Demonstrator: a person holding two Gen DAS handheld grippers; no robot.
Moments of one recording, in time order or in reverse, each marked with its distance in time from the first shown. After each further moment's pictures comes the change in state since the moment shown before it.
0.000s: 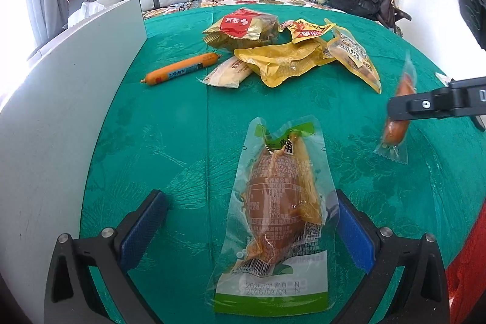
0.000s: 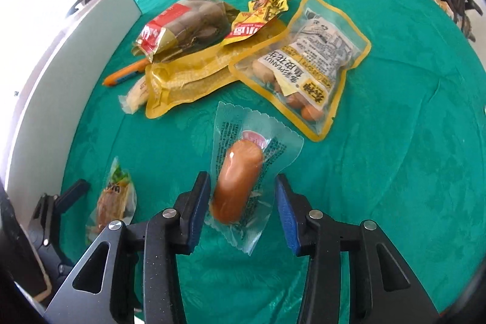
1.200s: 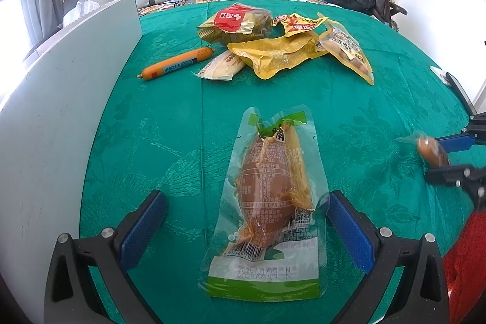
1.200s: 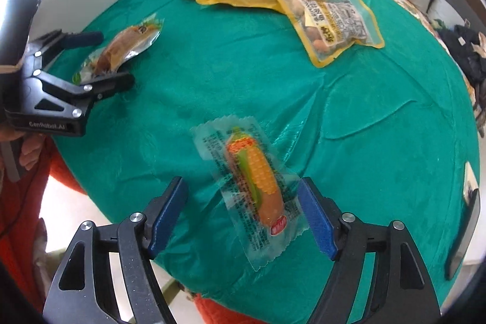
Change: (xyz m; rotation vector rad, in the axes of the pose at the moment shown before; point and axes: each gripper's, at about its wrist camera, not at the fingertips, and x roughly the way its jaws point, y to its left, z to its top) left arm -0.006 -0.004 -0.004 0.018 0.026 -0.018; right arm -0.015 -0.013 -0.054 -0.412 0.144 -0.114
